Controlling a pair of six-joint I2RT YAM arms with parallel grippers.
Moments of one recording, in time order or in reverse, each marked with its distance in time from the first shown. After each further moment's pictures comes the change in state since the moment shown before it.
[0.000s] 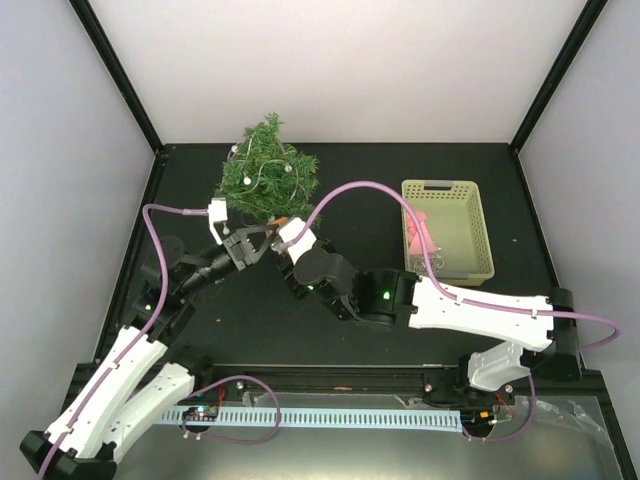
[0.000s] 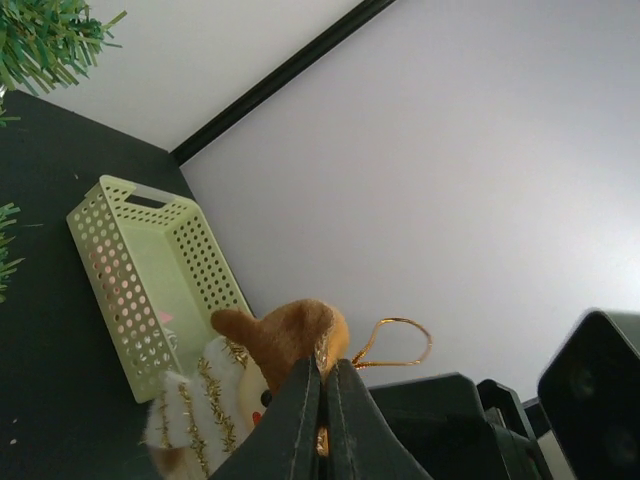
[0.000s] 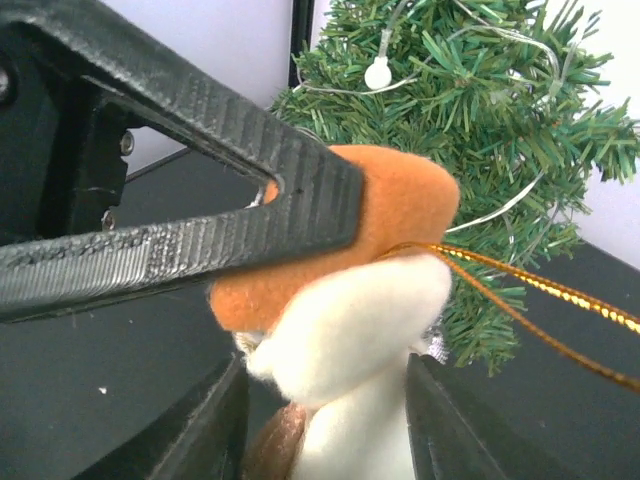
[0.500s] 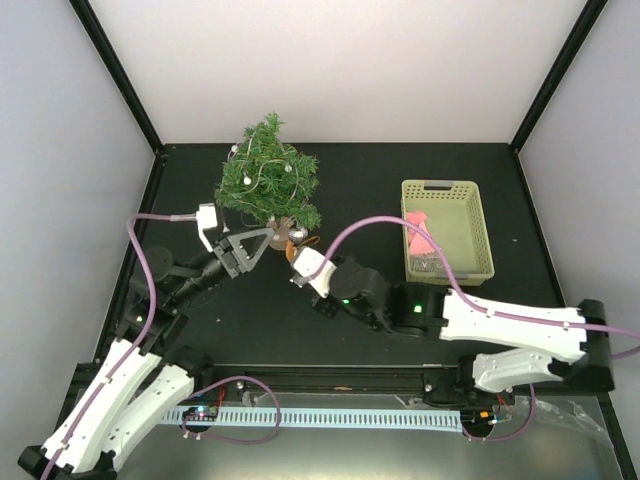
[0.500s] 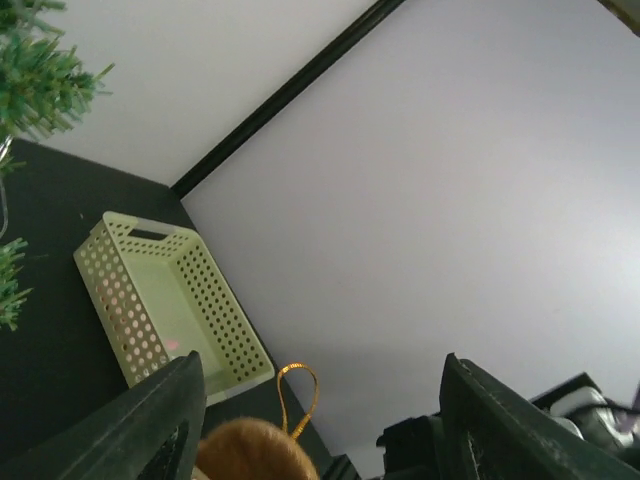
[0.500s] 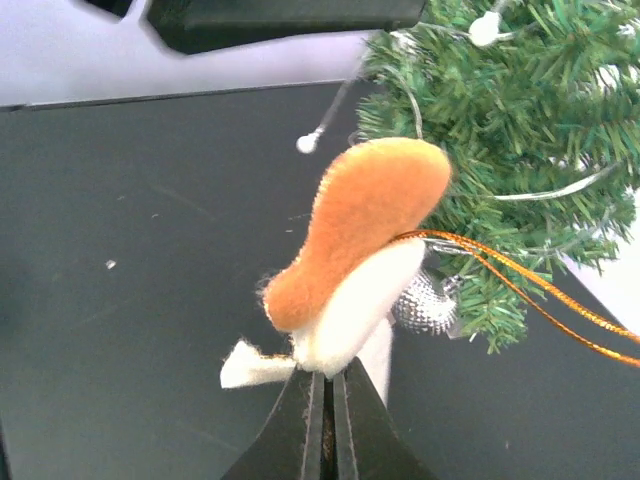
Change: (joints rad) left arm 0.000 -0.072 -0.019 0.006 -0.043 0.010; right arm 0.013 -0.144 -0.210 0.054 -0.100 -0.252
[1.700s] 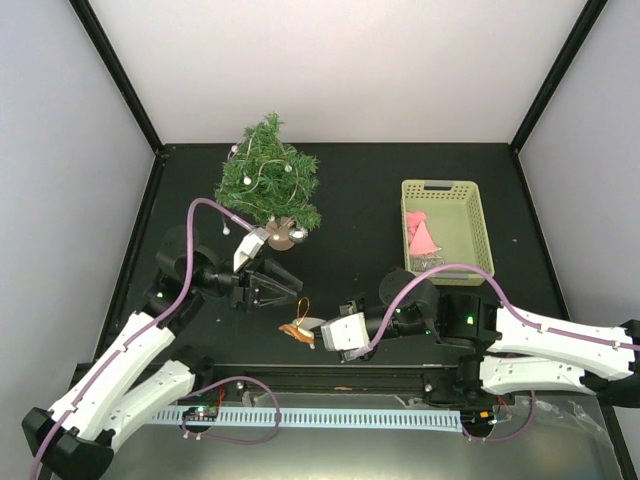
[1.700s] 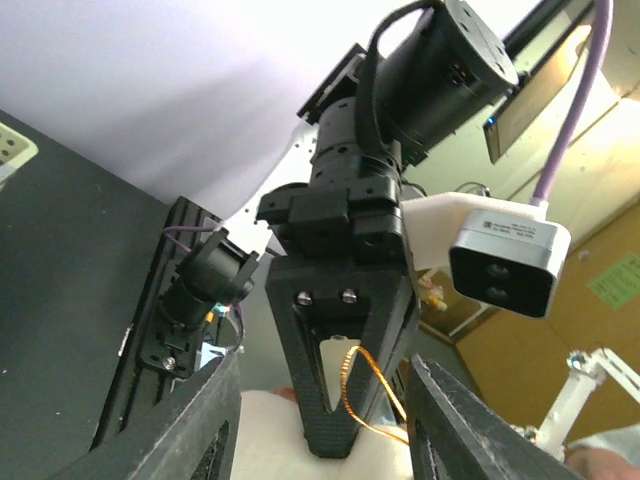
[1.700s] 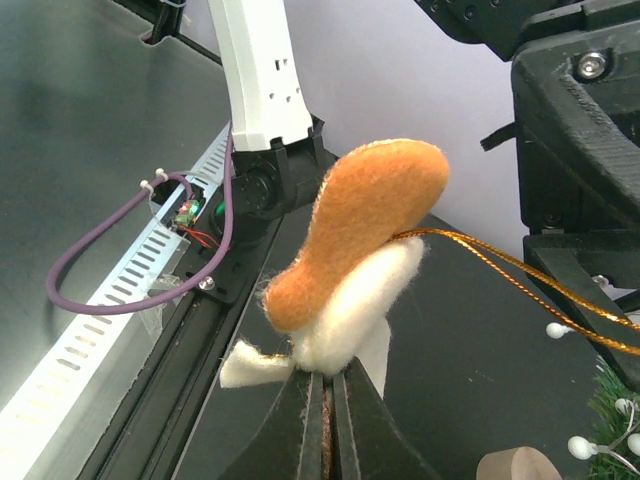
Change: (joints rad) left arm -0.039 0.168 0.032 0.036 0.789 0.271; right arm -0.019 -0.327 -0.187 -0.063 -0.760 -0.557
